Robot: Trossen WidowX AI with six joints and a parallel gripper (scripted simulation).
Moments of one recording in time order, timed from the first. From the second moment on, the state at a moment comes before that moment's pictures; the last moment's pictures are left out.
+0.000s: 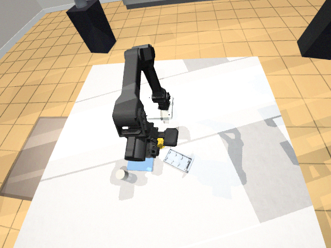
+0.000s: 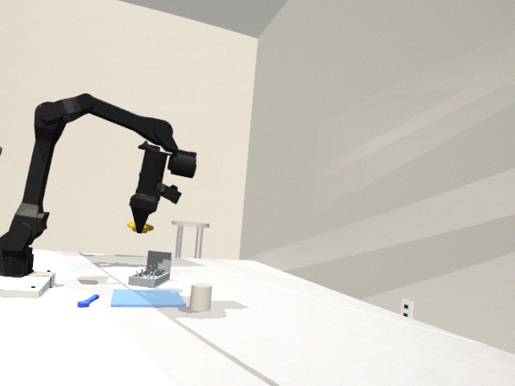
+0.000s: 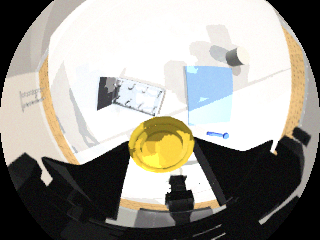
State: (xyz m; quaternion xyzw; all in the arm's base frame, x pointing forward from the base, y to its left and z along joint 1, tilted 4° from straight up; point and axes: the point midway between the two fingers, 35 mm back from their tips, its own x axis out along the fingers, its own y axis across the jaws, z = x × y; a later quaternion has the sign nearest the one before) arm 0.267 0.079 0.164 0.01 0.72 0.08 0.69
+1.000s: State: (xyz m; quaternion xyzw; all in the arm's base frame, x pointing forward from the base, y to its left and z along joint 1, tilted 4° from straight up) arm 0.262 0.084 0.109 -0.01 0.62 0.45 0.64
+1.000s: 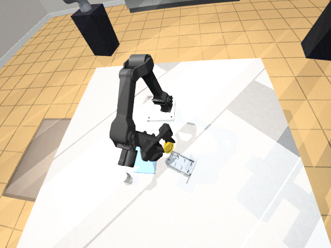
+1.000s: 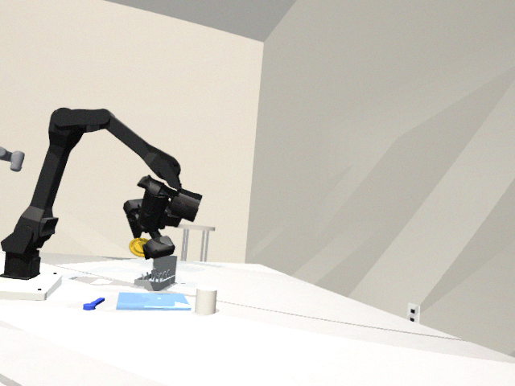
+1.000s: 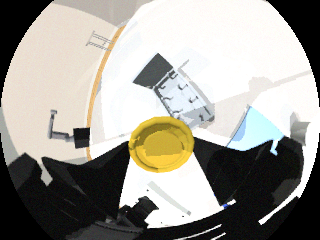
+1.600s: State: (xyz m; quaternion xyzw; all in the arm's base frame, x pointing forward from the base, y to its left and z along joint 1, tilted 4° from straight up) arm 0.263 0.081 0.091 -0.02 0.44 0.60 0.67
